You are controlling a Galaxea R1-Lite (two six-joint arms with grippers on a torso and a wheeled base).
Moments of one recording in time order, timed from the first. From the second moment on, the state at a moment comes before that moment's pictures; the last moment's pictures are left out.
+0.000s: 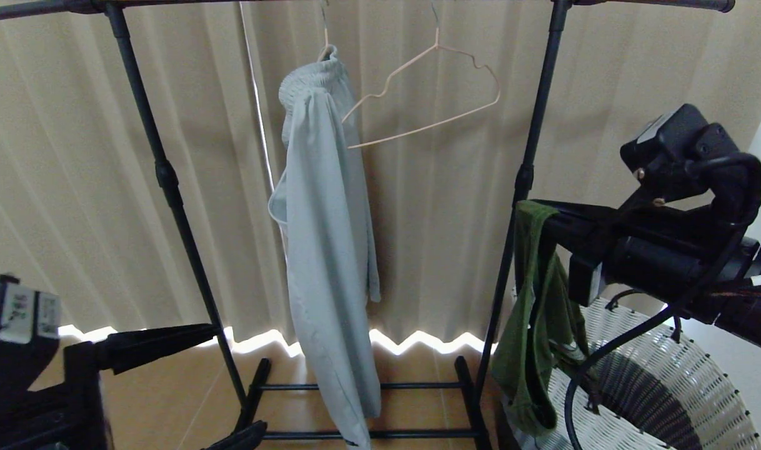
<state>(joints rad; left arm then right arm) -0.62 1.03 -0.42 -0.35 -0.21 0.18 0.67 1.40 -0.77 -0.56 -0.11 -0.30</state>
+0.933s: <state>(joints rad) -0.93 1.59 -0.73 -0.63 0.01 -0.08 0.84 1.46 -0.91 -0.56 -0.06 -0.23</state>
